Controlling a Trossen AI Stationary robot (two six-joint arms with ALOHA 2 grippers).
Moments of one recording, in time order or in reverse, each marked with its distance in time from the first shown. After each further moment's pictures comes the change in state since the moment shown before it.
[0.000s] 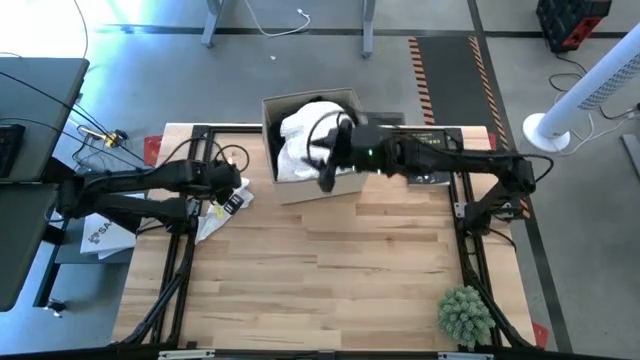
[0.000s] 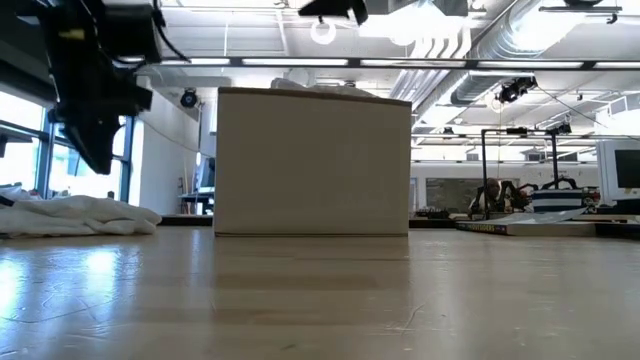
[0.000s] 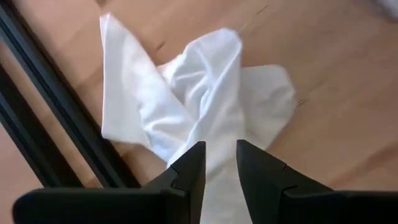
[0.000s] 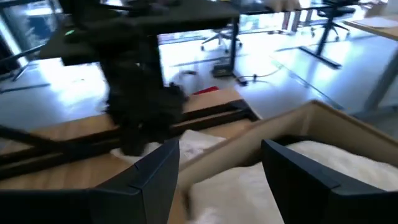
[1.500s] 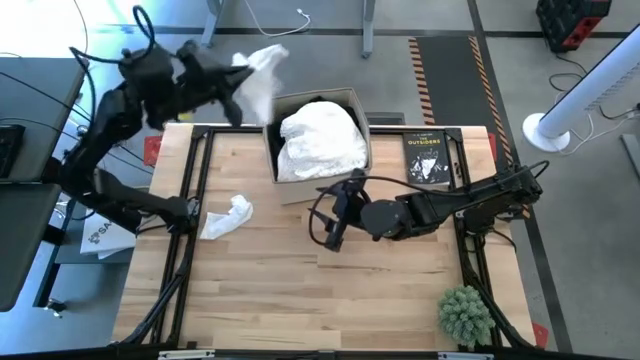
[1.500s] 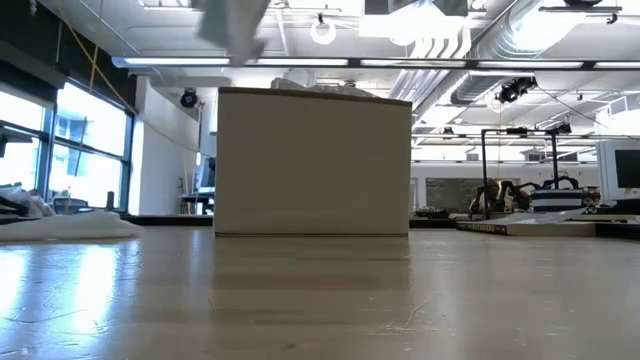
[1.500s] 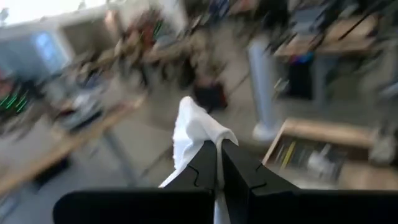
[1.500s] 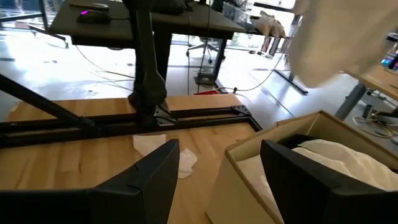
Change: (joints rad) left arm 0.114 0.306 1.212 0.317 -0.016 0.824; right arm 0.417 0.004 0.002 -0.040 0.498 -0.047
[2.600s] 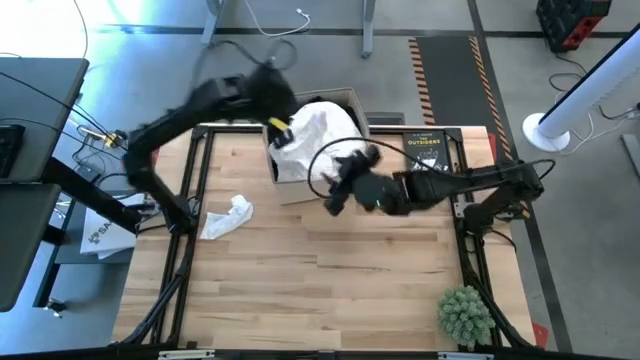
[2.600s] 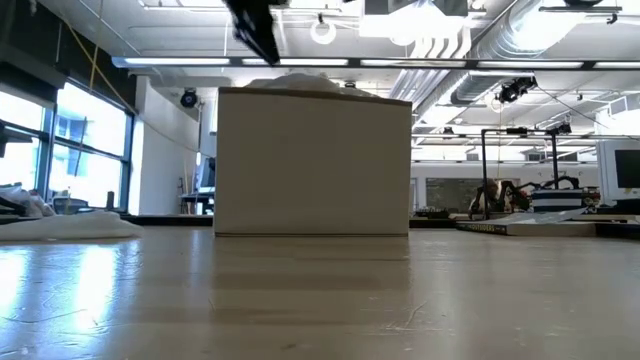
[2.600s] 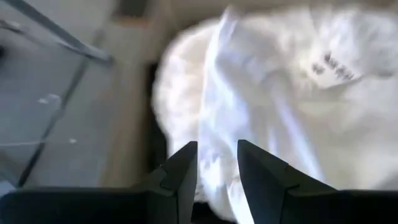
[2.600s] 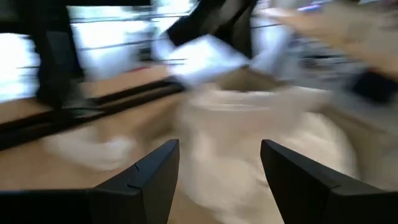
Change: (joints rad) left arm 0.084 0.408 0.028 -0.347 0.133 0.017; right arm -0.144 -0.035 0.000 -0.222 0.125 0.227
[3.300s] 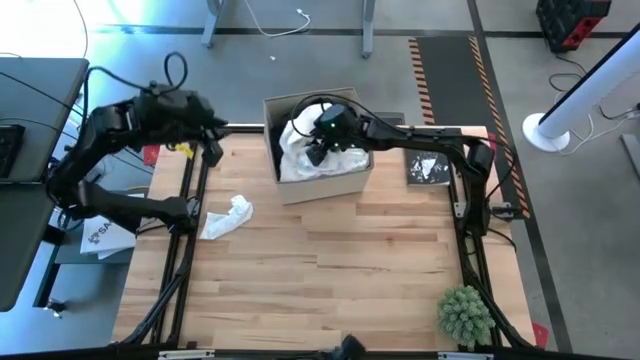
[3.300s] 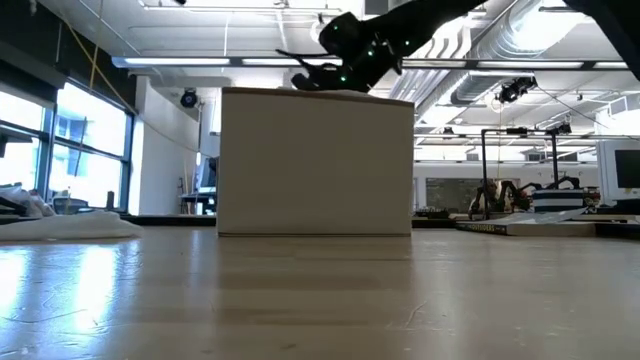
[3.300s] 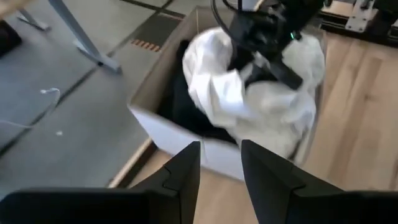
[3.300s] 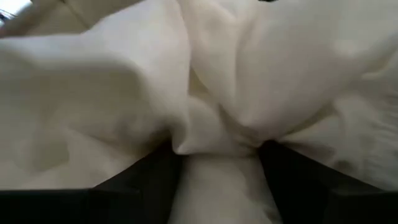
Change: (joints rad) left arm -0.044 -0.589 -0.256 -0.117 -0.019 -0.248; right arm -0.588 0.369 0.010 0.139 -0.767 -0.023
